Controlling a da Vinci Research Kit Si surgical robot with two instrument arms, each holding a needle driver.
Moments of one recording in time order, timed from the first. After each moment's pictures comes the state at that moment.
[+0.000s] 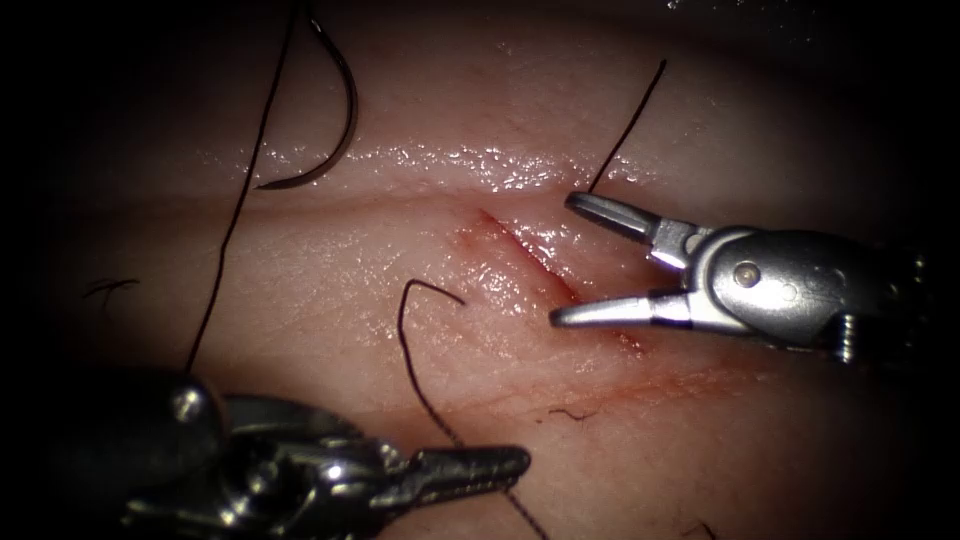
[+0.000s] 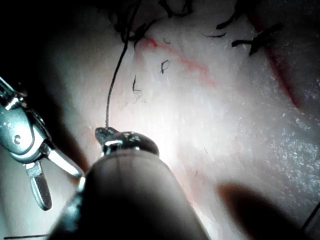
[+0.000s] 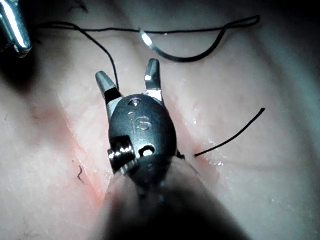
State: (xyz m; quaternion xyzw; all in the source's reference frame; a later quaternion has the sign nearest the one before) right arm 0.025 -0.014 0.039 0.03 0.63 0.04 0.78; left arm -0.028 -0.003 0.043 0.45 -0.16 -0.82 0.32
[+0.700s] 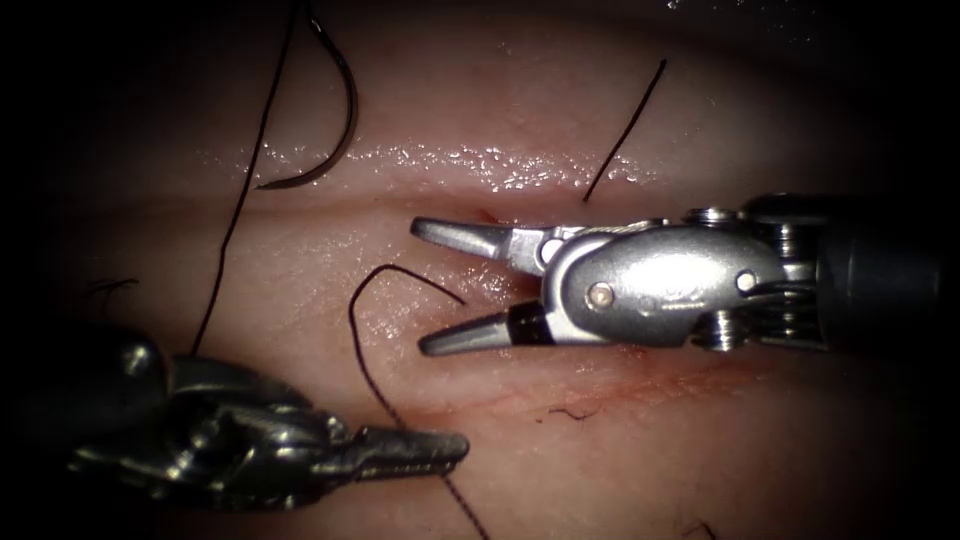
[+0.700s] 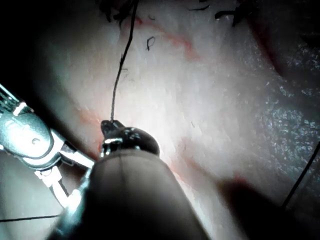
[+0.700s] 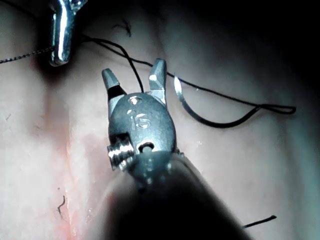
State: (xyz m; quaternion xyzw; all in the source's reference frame) right arm 0.033 -0.016 0.039 -0.01 0.64 -0.11 0.76; left arm -0.026 -0.003 0.045 0.44 -0.11 -0.81 0.36
